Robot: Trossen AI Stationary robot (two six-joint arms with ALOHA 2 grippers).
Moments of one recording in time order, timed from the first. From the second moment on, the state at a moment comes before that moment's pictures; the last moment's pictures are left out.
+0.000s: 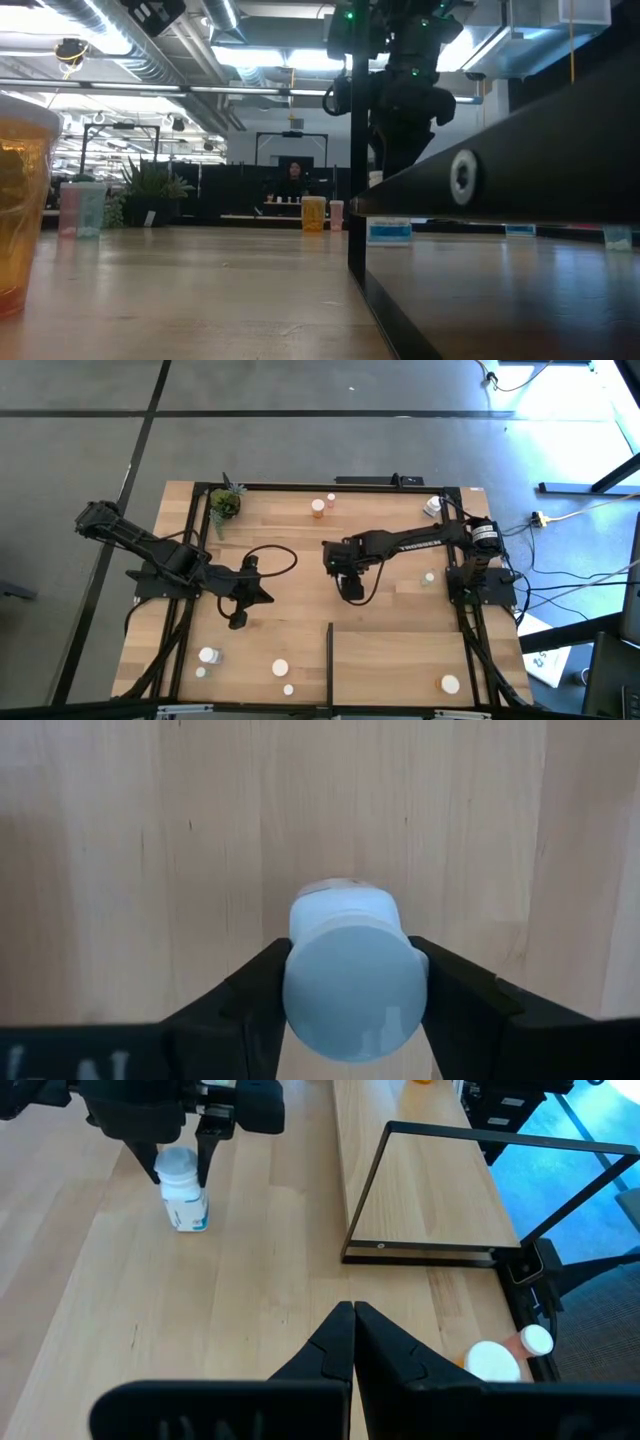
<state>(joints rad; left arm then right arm) -0.42 1.04 0.88 -0.49 -0.23 -0.38 -0.01 1.88 1.38 -0.81 0.02 -0.03</state>
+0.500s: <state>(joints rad) -0.42 1.04 0.88 -0.49 -0.23 -0.38 0.02 1.88 1.48 -0.88 0.02 -0.09</state>
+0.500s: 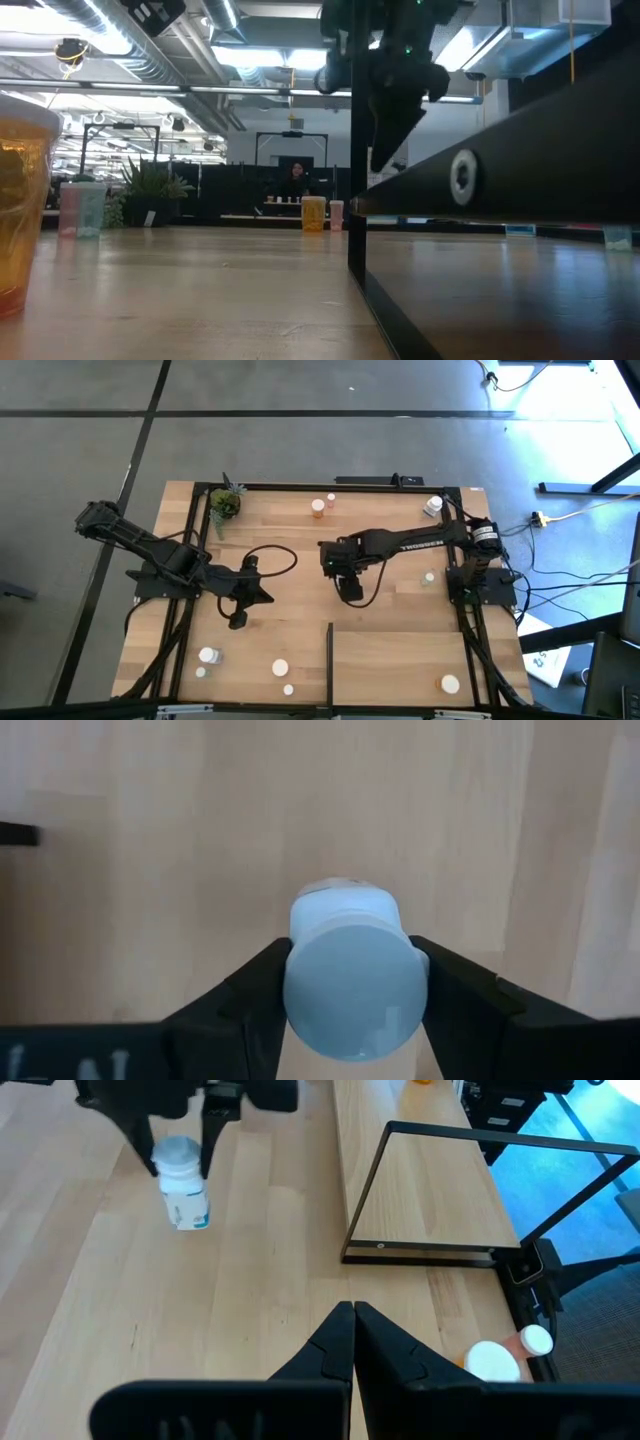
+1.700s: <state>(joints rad) -0.42 1.04 0.88 -0.48 -0.23 -0.38 0.27 1.75 1.74 -1.38 0.19 0.24</state>
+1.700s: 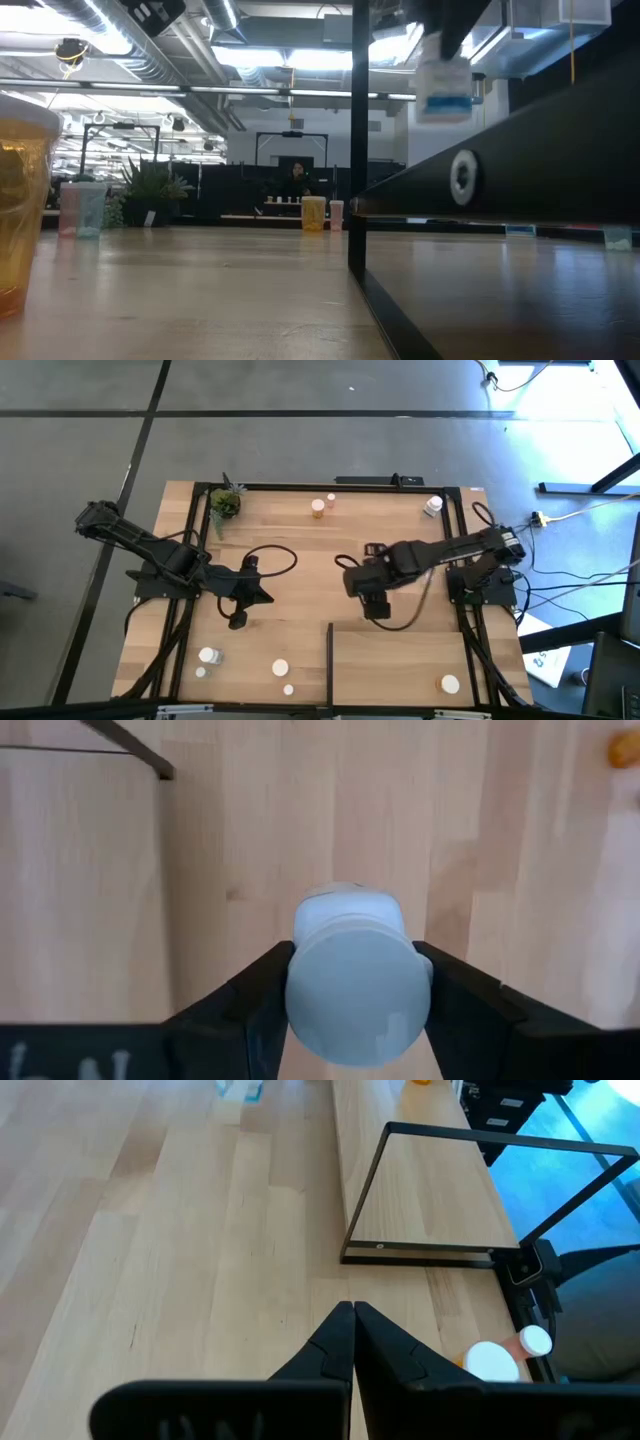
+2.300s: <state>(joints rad) -0.55 1.13 0.88 -0.28 -0.23 -0.32 0.71 1.72 1.74 -1.45 0.22 0.97</state>
